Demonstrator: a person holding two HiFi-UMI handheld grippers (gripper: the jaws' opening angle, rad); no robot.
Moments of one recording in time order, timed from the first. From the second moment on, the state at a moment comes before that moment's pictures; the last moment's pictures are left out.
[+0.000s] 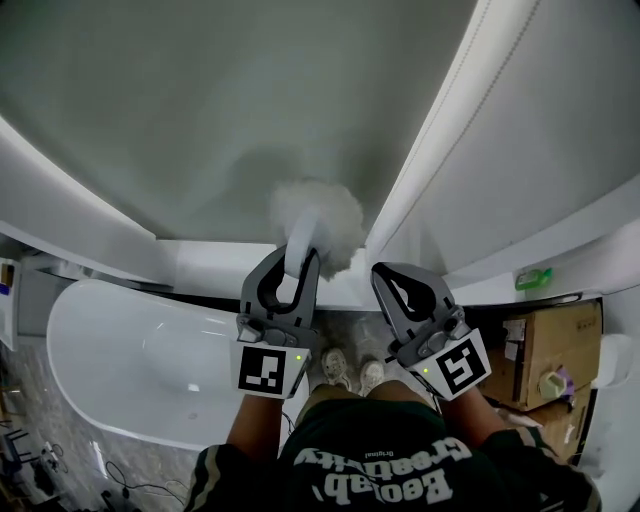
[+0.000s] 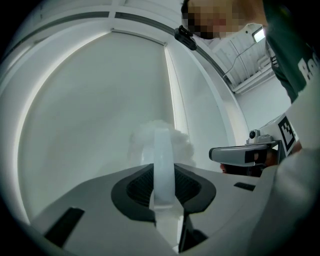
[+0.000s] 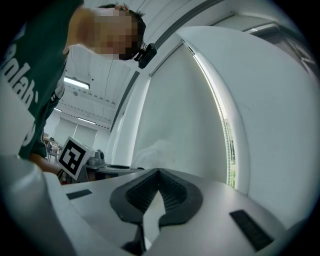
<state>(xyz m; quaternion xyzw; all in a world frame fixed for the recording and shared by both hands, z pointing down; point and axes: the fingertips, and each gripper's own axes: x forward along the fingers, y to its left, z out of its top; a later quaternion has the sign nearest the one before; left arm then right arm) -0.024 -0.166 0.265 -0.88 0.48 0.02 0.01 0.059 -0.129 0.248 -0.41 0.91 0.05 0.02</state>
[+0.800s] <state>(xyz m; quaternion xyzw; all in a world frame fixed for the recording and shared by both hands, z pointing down) -0.028 -0.154 0.270 -0.83 0.55 -0.05 0.04 0.053 -0.143 0.248 -0.34 0.94 0.04 0.06</state>
